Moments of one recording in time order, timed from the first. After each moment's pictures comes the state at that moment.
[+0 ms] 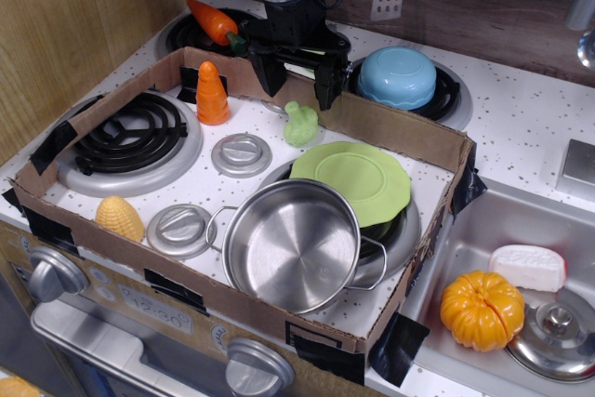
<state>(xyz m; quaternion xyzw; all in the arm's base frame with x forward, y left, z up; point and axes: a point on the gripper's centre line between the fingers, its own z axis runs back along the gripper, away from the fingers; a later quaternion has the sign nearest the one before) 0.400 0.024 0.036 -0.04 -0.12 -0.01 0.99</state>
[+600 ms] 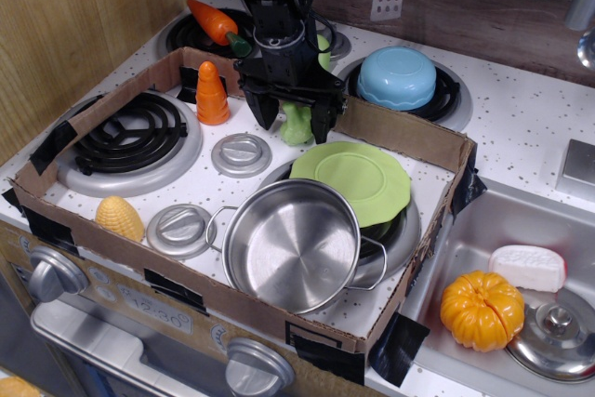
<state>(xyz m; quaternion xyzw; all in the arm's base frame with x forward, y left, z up) 0.385 0.016 0.010 -0.03 -0.12 0.01 0.99</state>
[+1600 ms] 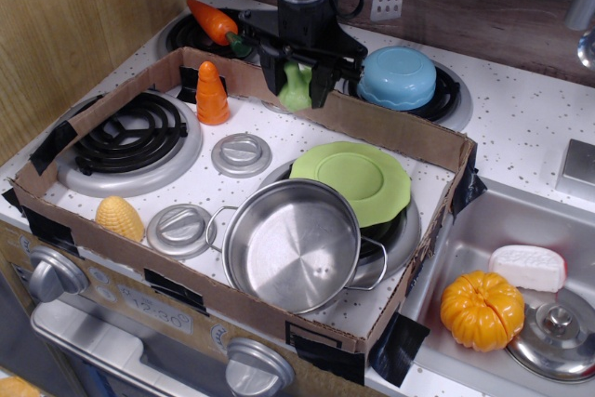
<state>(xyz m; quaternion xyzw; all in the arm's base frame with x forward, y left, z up) 0.369 0.012 0.068 0.04 -0.14 0.03 0.99</state>
